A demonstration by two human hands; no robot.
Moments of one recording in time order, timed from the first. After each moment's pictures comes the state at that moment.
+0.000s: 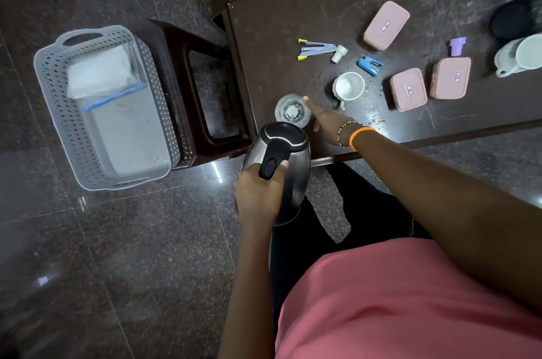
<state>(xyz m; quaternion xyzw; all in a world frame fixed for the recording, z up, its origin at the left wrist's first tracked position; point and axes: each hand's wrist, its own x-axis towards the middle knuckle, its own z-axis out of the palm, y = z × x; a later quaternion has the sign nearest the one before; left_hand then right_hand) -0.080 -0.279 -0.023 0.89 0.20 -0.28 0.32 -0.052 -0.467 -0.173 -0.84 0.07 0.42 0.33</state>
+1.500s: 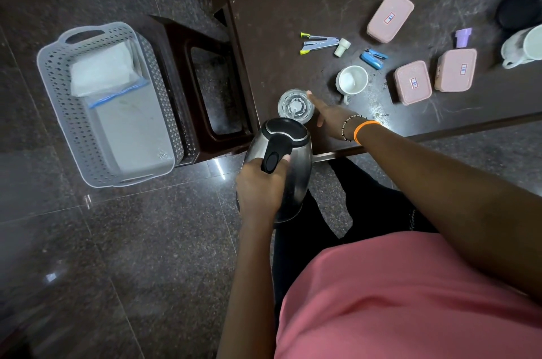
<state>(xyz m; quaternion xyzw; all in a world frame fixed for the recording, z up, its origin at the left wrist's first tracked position) -0.073 -0.278 -0.014 0.87 0.21 -0.31 0.31 -0.052 -0.467 -0.174 -0.83 0.08 0.43 0.34</state>
